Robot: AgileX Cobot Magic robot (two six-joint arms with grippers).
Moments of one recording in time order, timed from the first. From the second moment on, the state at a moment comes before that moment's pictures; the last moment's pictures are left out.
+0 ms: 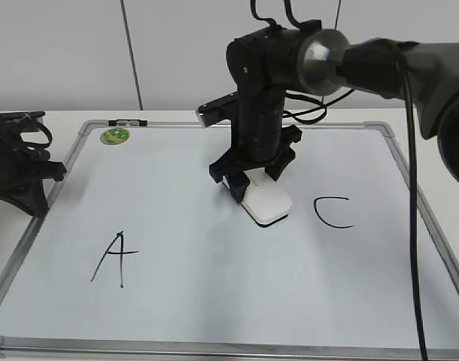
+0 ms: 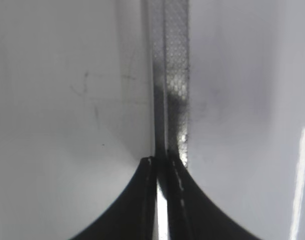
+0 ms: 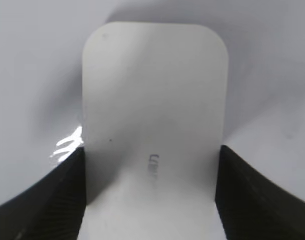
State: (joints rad) left arm -0.02 2.09 -1.39 -0.13 0.87 0.08; right arm 0.53 2.37 -2.02 -0.10 1.18 -0.02
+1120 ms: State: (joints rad) left arm -0.02 2.09 -1.40 -0.11 0.92 0.08; right arm 0.73 2.38 -2.08 -0.07 1.20 -0.04
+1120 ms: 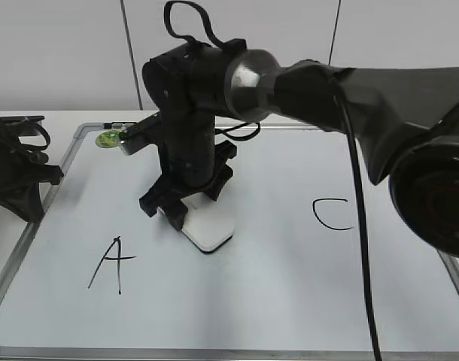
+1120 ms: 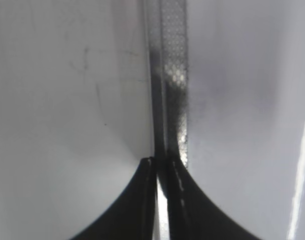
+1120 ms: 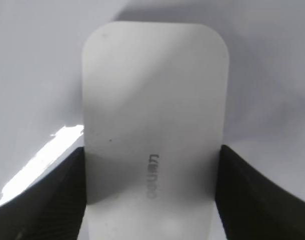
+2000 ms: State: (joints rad) left arm -0.02 2.09 -1.40 -0.11 0.92 0.08; right arm 0.46 2.15 -2.15 -0.11 1.24 -0.04
